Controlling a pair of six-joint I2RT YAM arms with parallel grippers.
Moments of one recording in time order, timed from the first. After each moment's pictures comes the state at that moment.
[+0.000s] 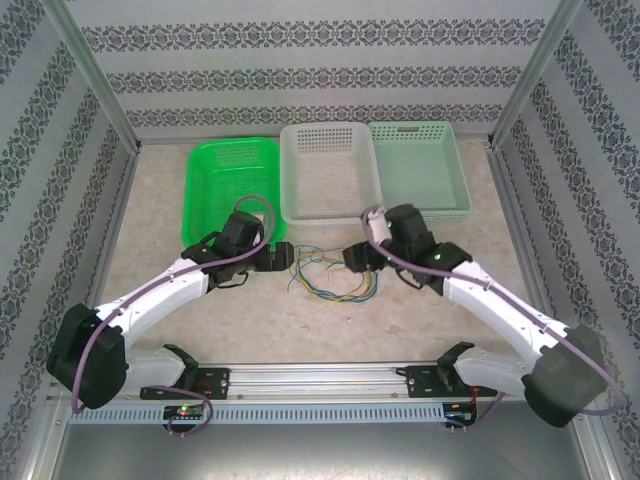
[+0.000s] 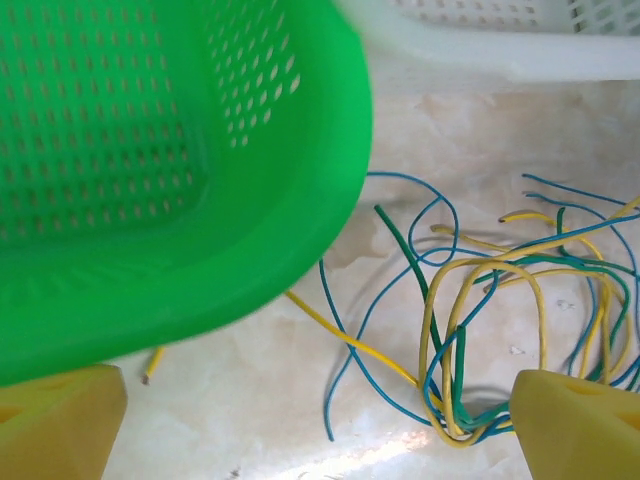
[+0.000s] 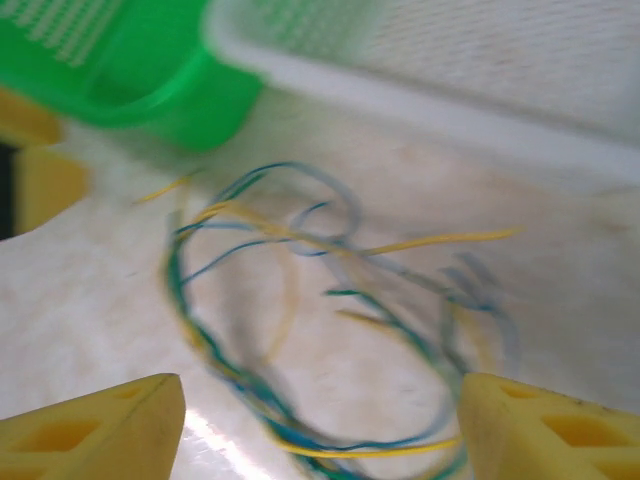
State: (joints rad) left arm -0.52 1.25 0.78 -0.40 0.04 -0.57; right arm 0.59 1.12 0.79 -0.42 -0.21 0.23
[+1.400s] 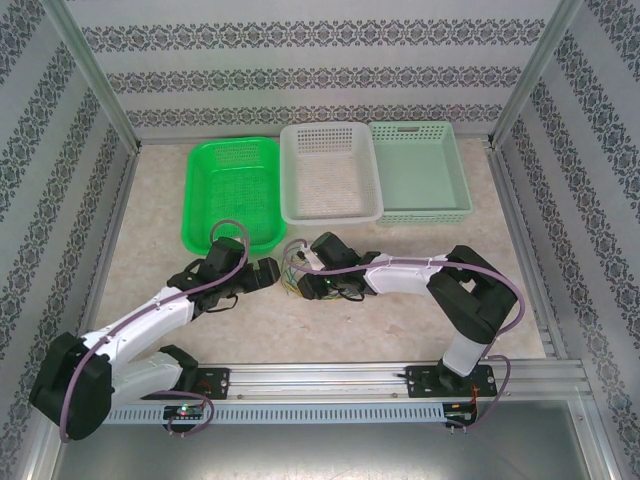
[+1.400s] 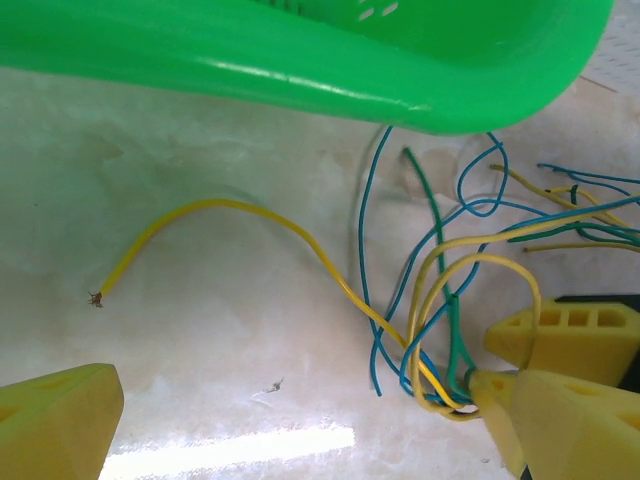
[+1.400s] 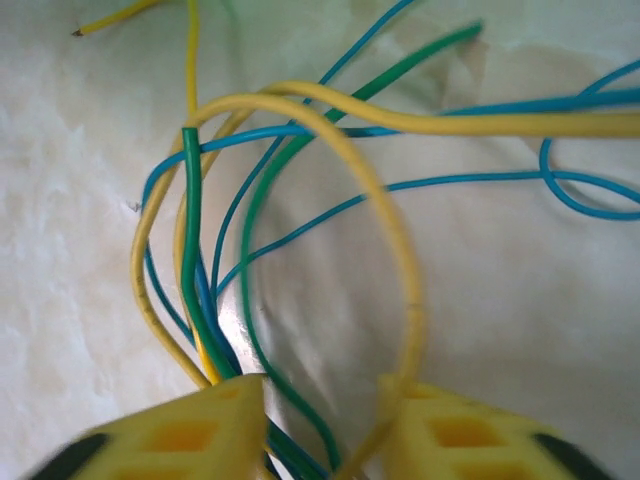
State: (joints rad) left arm -0.49 1.08 0.53 -0.33 0.06 -0.77; right arm 0.85 1.72 0.87 -0.09 -0.24 0.30
